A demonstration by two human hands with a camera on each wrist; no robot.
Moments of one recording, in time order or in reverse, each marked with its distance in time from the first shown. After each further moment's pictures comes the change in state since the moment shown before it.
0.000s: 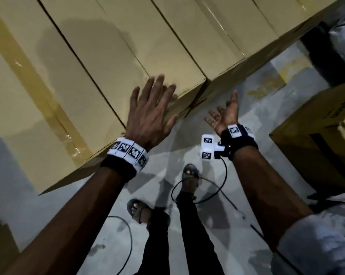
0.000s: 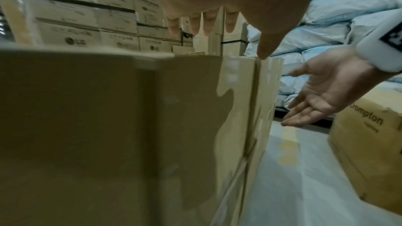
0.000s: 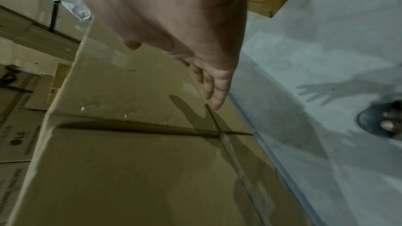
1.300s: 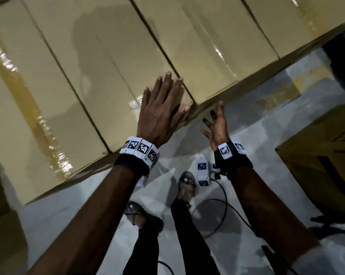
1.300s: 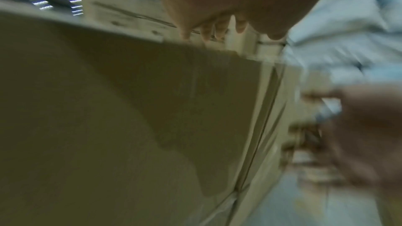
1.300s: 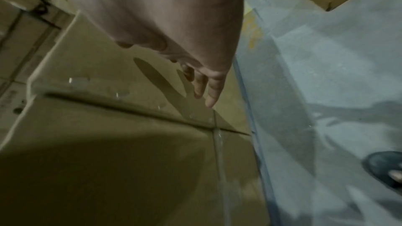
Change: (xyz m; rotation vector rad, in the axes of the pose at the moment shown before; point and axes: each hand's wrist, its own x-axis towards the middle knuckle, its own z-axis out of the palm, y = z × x) left_hand 0.085 0.050 0.011 -0.207 0.034 -0.143; right_hand 0.036 -0.025 -0.002 -0.270 -0.165 -0.039
